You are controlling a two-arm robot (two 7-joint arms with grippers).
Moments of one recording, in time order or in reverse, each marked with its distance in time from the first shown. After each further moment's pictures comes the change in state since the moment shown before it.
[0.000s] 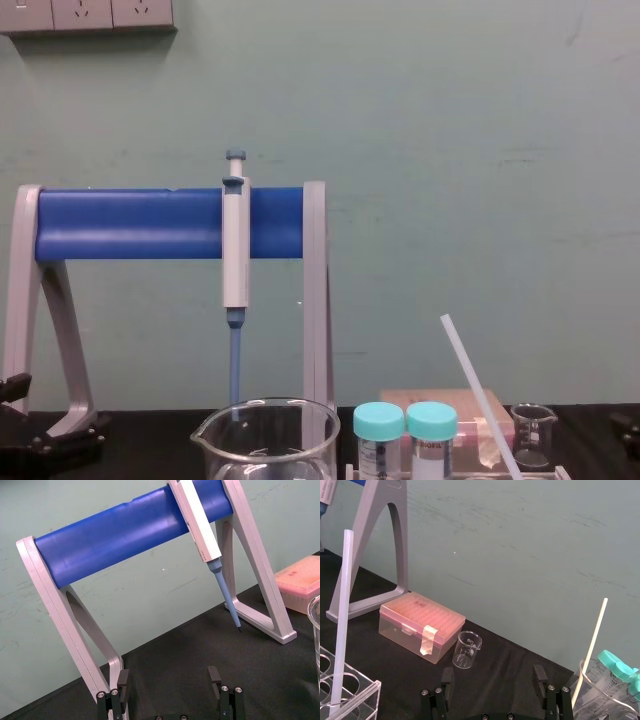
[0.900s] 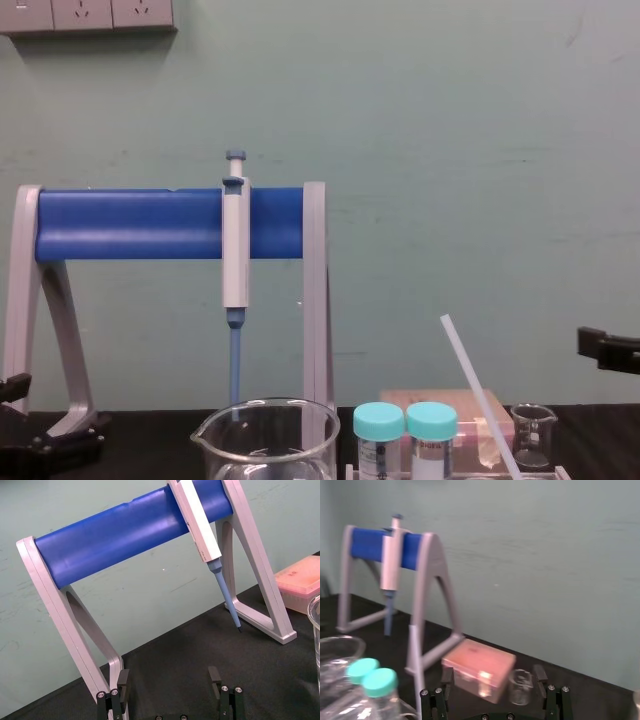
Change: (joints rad) left arm 0.000 0.000 0.000 0.000 0.000 0.000 0.000; right arm -0.061 0.006 0.148 -0.191 0.269 0.129 0.243
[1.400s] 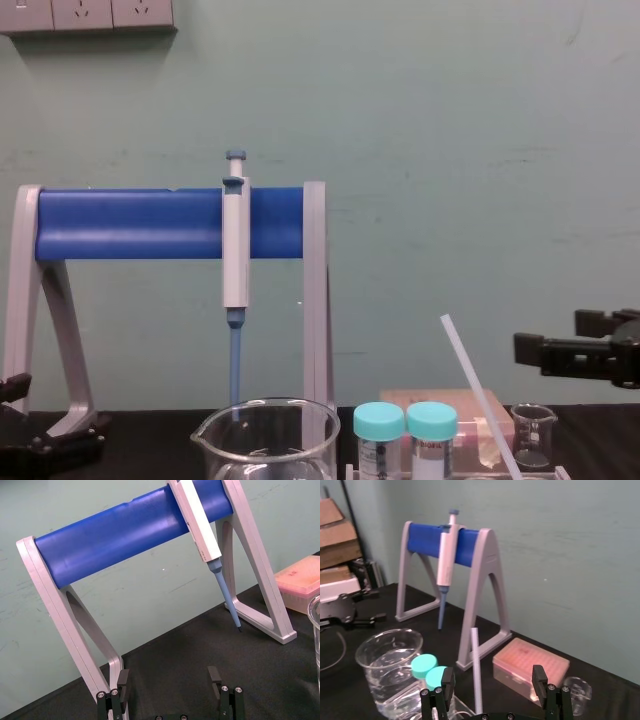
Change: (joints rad) left arm 0.000 0.000 0.000 0.000 0.000 0.000 0.000; right arm 0.047 -0.004 -0.030 -0.033 0.022 0.111 0.160
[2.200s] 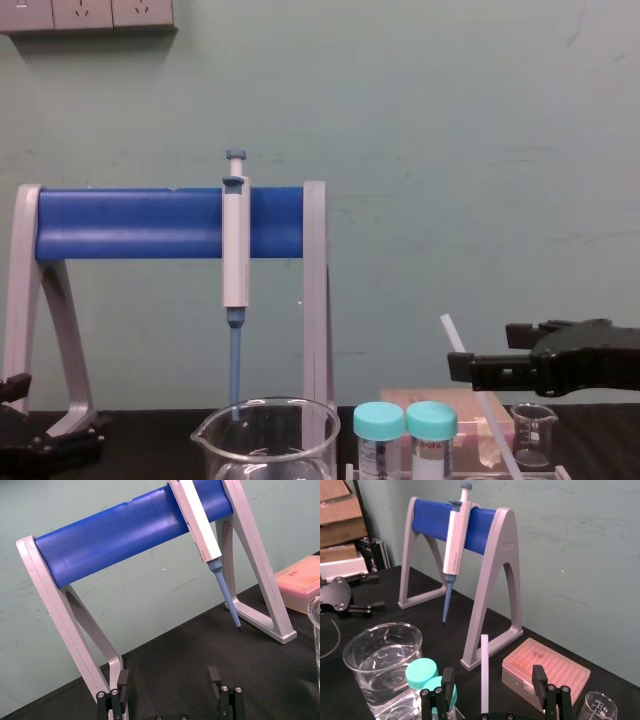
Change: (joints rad) left arm 0.000 0.000 0.000 0.000 0.000 0.000 0.000; right arm 0.152 -0.094 -0.079 0.139 -0.103 0.064 0.061
